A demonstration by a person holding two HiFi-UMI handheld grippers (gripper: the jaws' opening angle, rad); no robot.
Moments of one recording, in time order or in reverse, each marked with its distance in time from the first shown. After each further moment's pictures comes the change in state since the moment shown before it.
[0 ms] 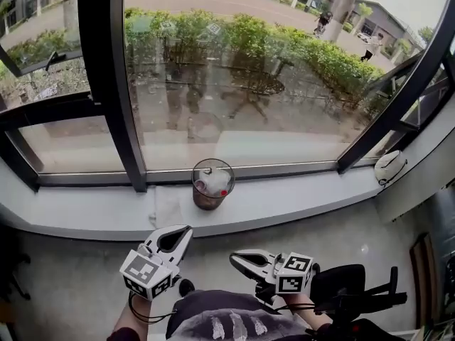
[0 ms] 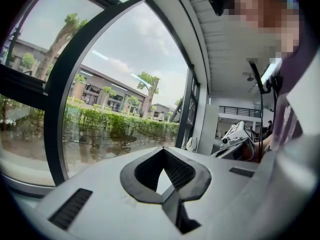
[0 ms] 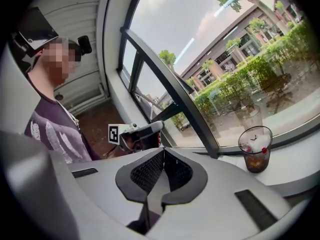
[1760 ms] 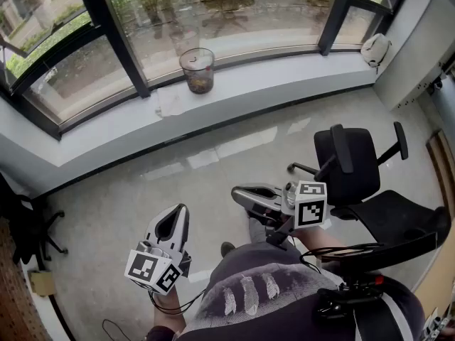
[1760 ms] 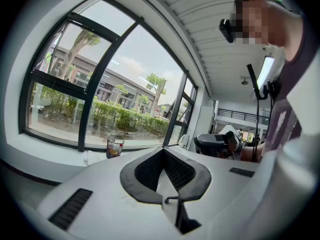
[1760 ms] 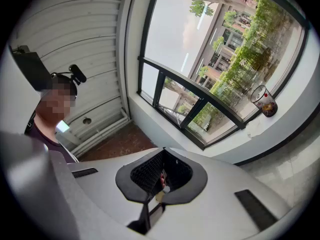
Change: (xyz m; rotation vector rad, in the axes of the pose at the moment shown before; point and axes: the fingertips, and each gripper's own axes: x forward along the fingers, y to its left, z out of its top) left arm -0.354 -0.347 -0.140 -0.089 -0.030 0.159; right arm -0.168 0.339 -0.224 0.225 -0.213 0.236
